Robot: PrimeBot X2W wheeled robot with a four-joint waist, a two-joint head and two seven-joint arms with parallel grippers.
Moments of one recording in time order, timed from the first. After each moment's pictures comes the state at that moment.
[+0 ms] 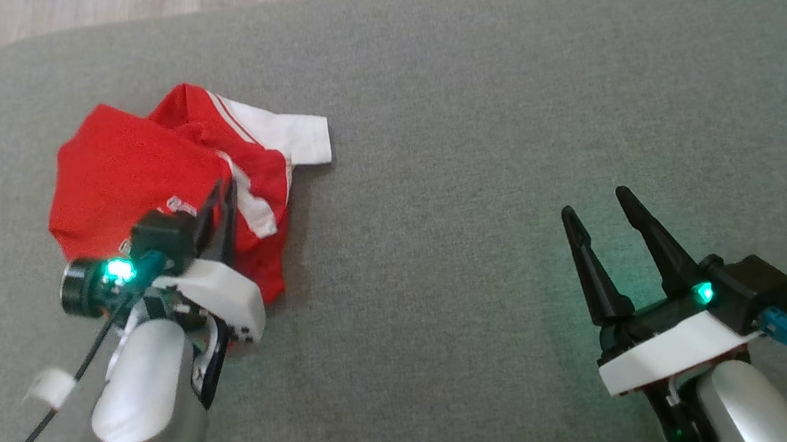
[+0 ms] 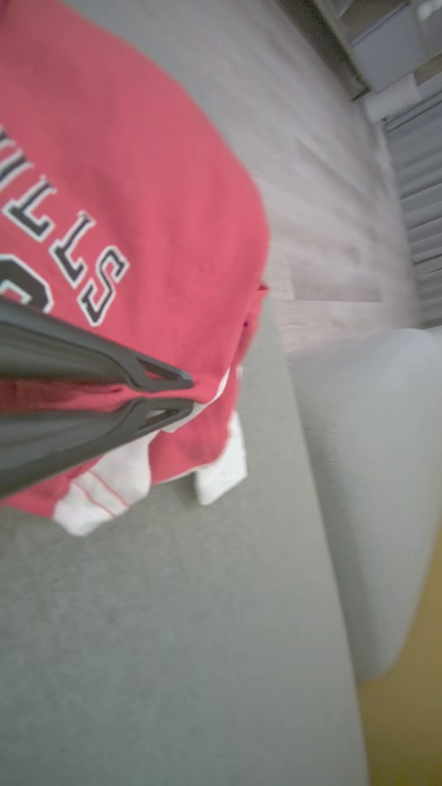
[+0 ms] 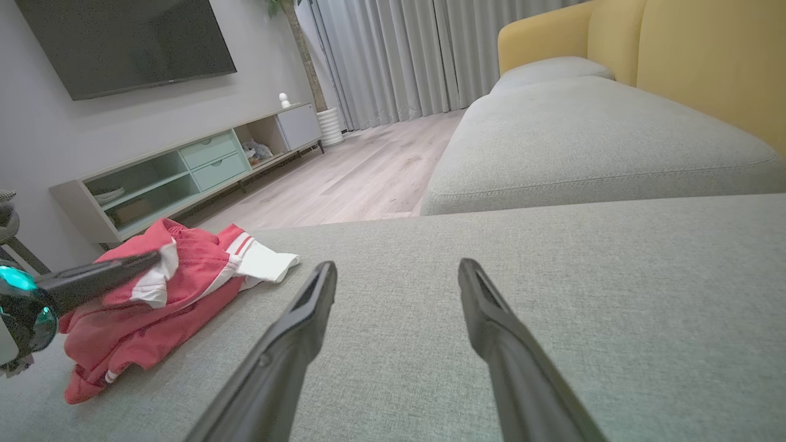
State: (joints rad) left arm -0.57 0.15 -0.35 0.73 -0.18 -0.11 -0.04; right arm -0.08 -0.05 0.22 0.19 0.21 0.13 -0.25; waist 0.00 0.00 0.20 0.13
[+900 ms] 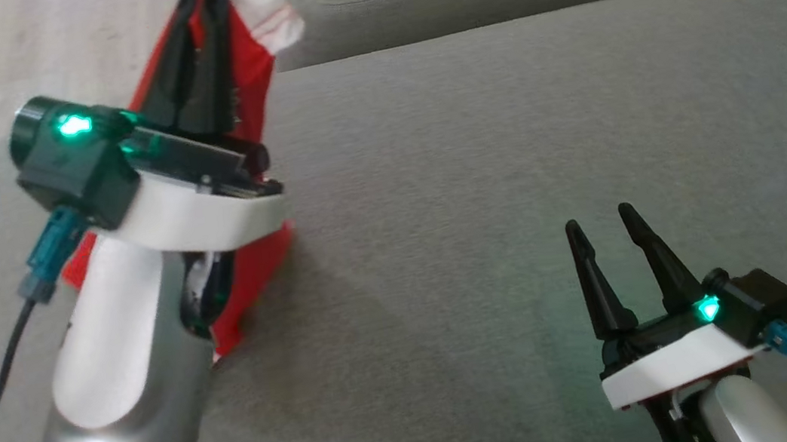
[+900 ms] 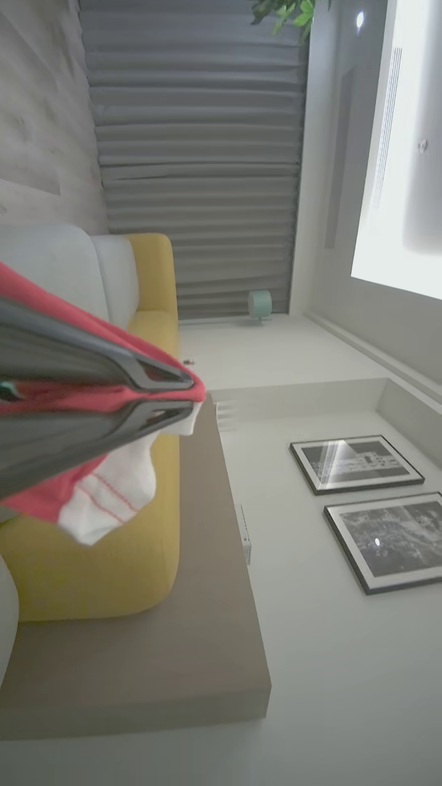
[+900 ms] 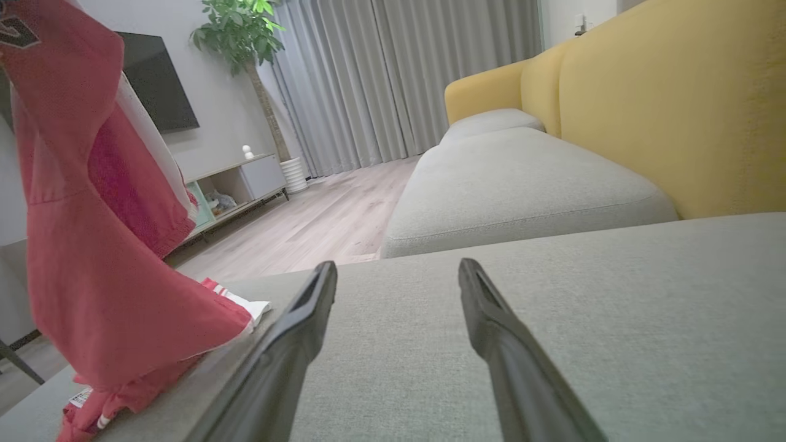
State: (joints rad) left arm -0.62 0.16 -0.36 0.10 -0.33 -0.12 -0.15; right arm -0.04 -0.05 0.23 0.18 0.27 0.13 -0.25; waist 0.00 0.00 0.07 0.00
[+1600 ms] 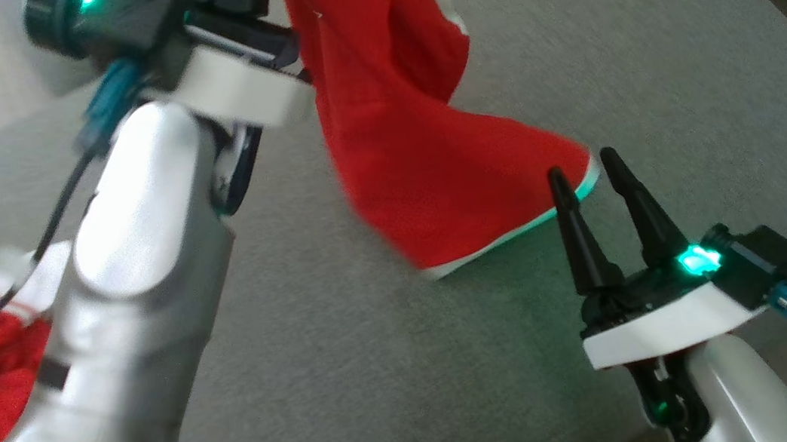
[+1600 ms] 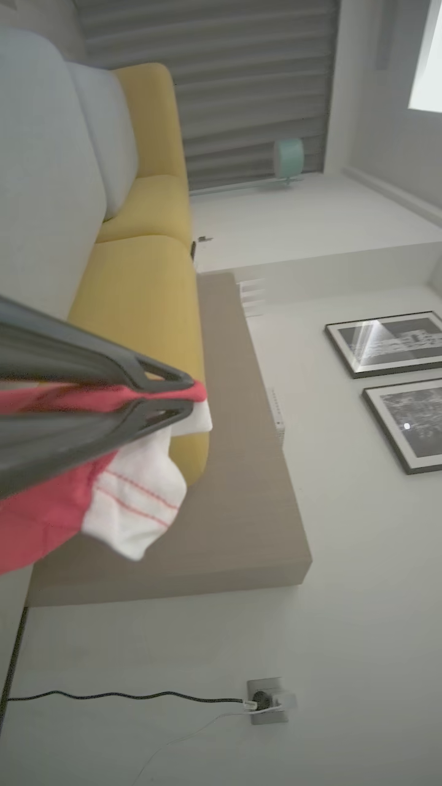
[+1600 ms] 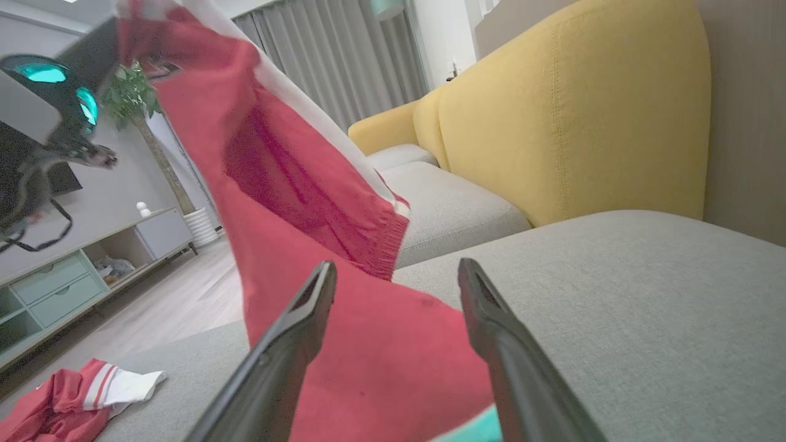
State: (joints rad) left arm -0.91 0.10 -0.44 0.38 -0.26 -0.09 -0.18; right arm -0.12 -0.05 0.27 0.11 0.35 0.13 -0.25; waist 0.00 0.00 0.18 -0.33
